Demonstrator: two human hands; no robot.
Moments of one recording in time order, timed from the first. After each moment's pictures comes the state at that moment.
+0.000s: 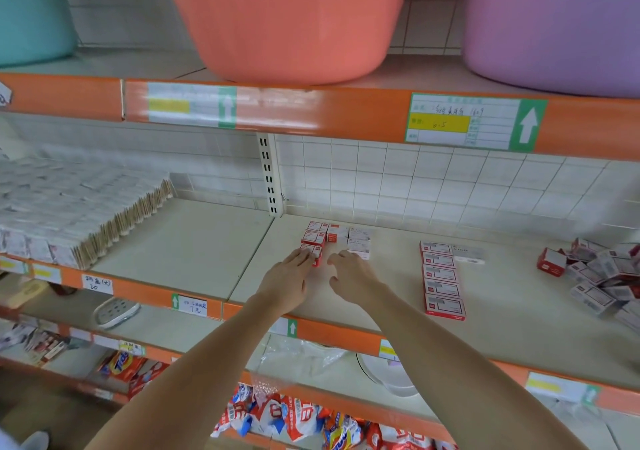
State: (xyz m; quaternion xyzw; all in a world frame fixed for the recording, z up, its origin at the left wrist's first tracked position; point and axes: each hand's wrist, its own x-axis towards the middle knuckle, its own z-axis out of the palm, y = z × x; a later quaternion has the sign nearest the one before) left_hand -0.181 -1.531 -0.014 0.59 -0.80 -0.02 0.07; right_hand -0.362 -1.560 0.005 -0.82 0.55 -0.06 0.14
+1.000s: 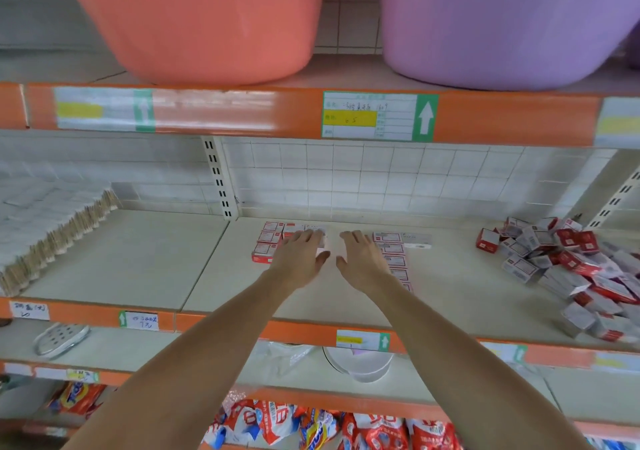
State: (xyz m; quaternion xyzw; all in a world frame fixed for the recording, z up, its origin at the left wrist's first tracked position) left_hand -0.291 -1.555 0.031 0.58 -0.81 -0.01 0.10; right_hand -0.456 -1.547 0.027 -0.75 0.64 -0.16 0.09
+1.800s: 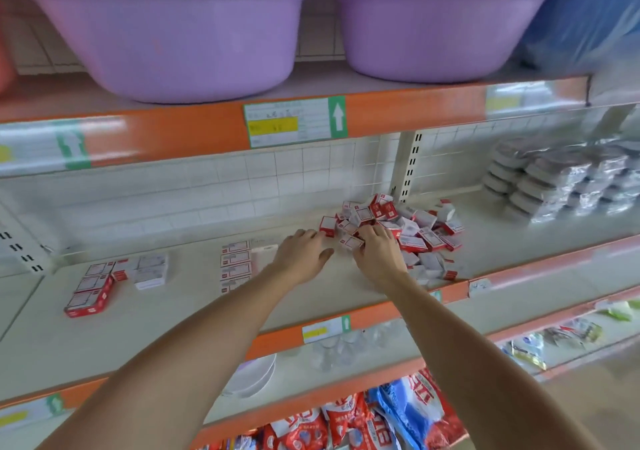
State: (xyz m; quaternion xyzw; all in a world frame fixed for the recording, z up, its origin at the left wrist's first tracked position) left_hand -0.602 -1.531 0.052 0.40 -0.91 -0.02 0.07; right_hand -0.771 -1.450 0.049 -0.58 0.79 -0.22 0.02
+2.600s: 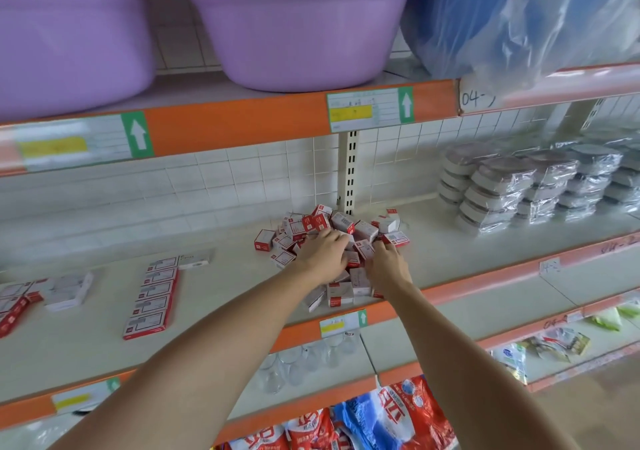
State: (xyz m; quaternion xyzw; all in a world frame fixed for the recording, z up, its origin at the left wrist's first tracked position) left_hand -0.807 -1.495 0.054 0.34 -0.94 0.01 0.05; right_hand -0.949 -1.423 0.022 -0.49 0.84 -0.22 0.09
